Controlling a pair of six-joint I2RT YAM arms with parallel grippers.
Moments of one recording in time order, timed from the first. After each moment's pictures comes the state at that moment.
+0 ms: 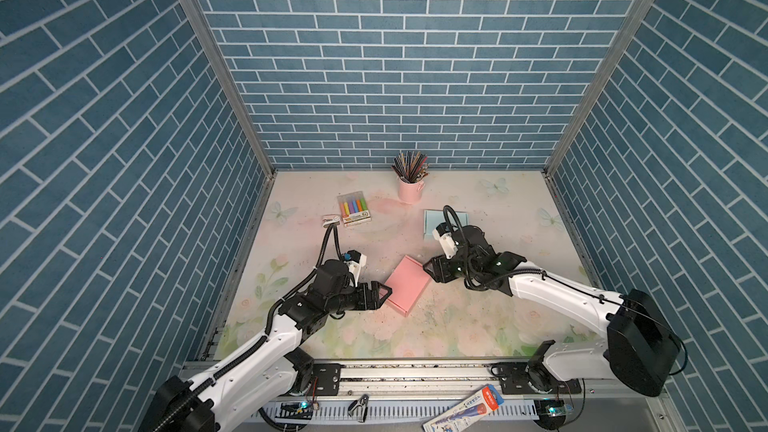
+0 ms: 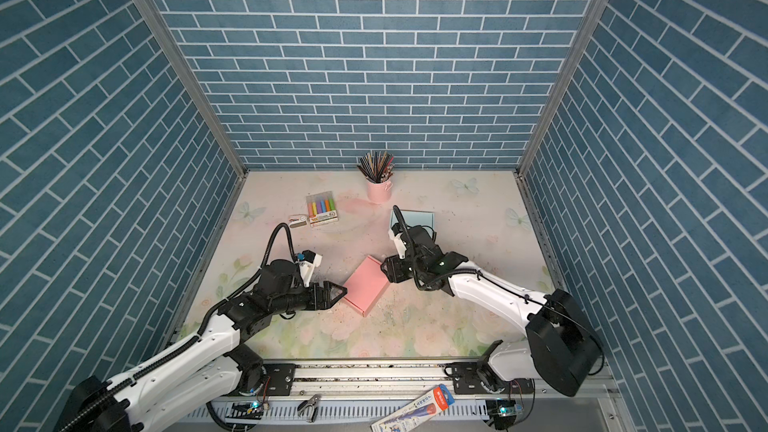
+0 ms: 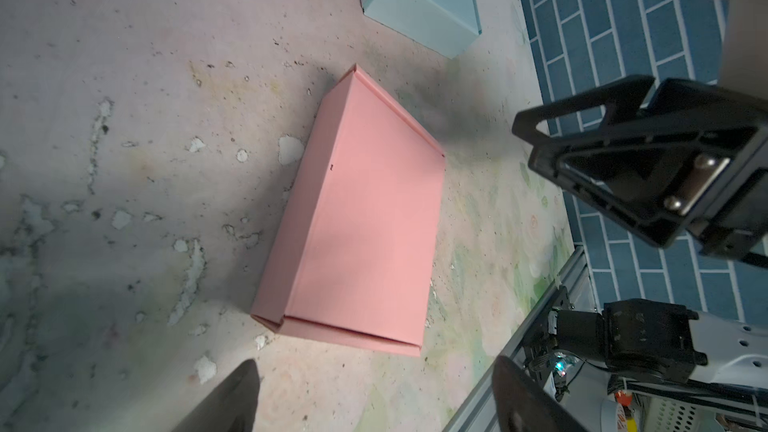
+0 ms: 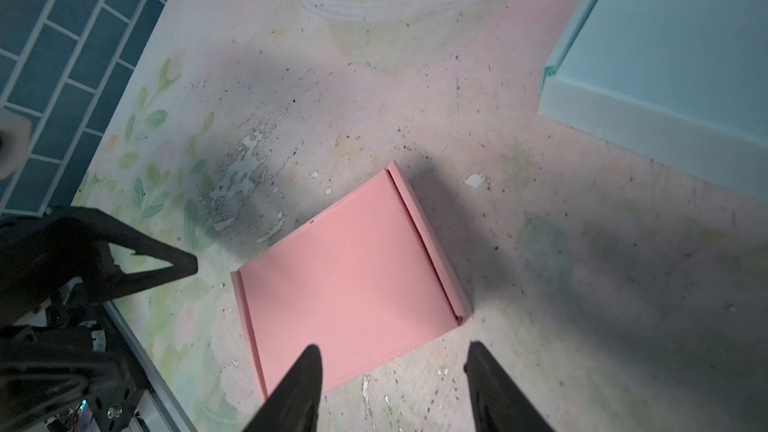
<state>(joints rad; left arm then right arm) -0.59 0.85 0.36 -0.20 0.40 -0.68 0.78 1.38 0.85 -0.28 -0.20 0.37</state>
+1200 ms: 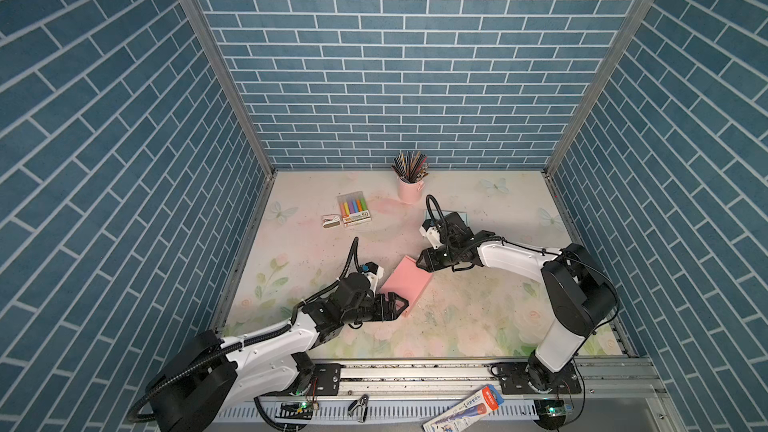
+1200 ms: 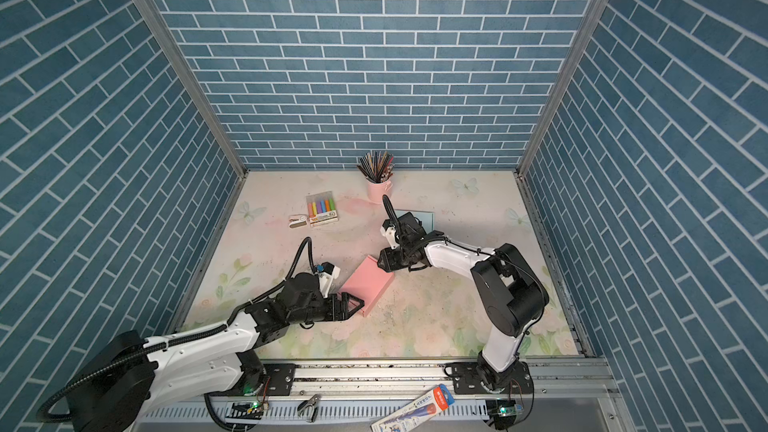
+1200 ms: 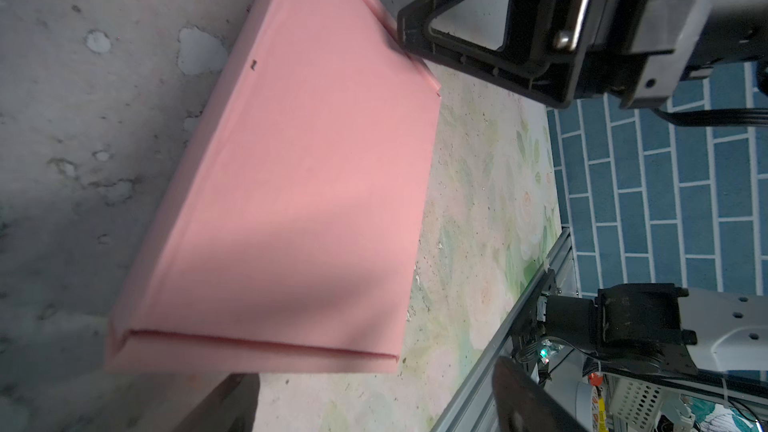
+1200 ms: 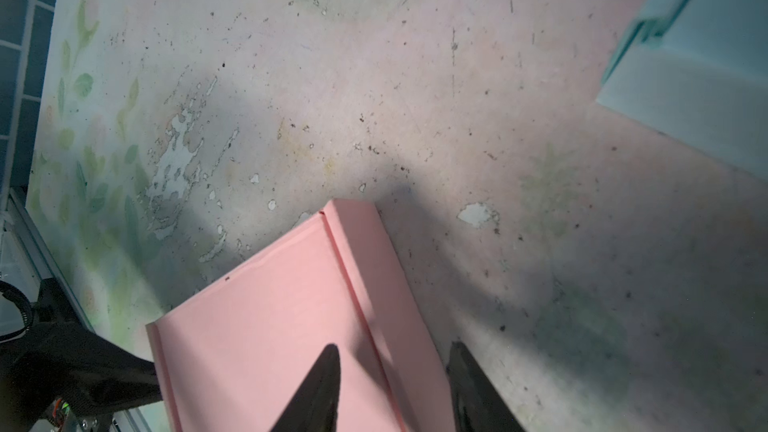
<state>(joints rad) -0.81 1.06 0.28 0.13 0.30 -0.88 0.69 1.73 1.03 -0.31 -0.36 0.29</state>
